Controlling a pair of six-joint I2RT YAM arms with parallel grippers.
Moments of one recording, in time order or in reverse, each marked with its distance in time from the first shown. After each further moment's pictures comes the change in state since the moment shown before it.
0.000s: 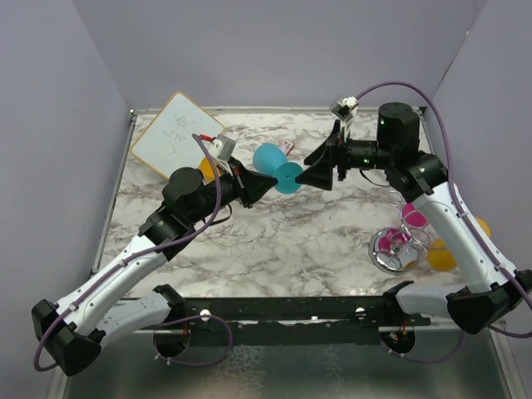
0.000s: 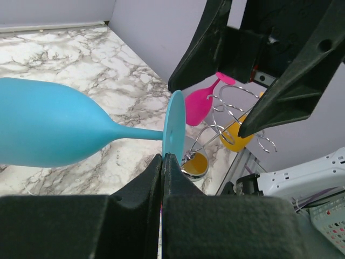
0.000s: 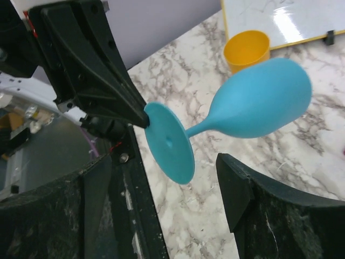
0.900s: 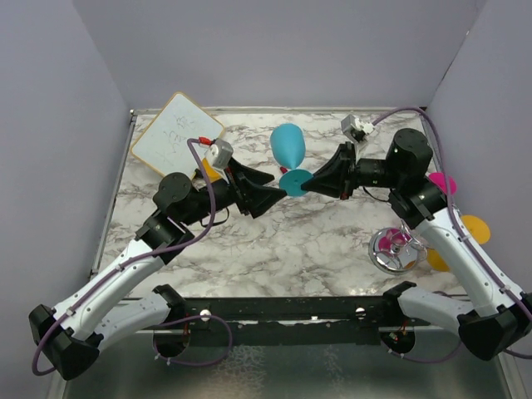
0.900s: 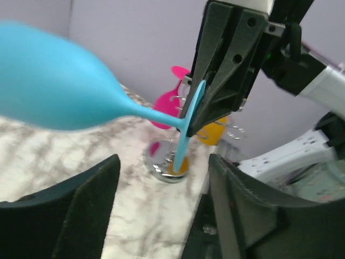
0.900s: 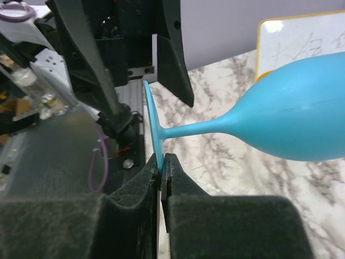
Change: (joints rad) left arm 0.000 -0.044 -0.027 0.131 0.166 0.040; right arm -0.021 -0.170 -0.323 0.420 -0.221 0.087
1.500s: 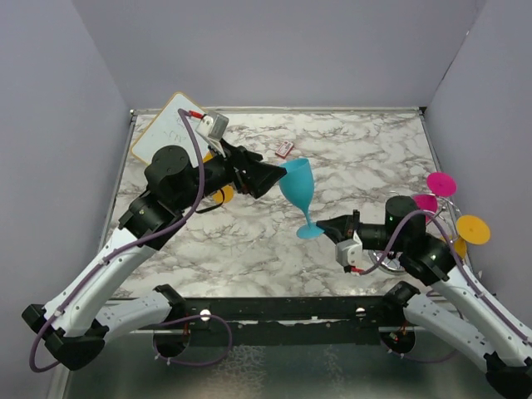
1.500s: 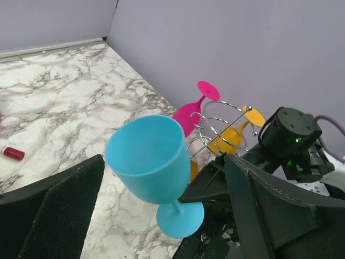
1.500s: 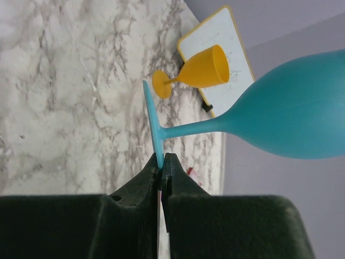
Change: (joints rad) left arm 0.000 0.066 0.296 -0.351 -0.149 -0.011; right arm 0.162 -0.424 -0.420 -0.276 0.283 -1.399
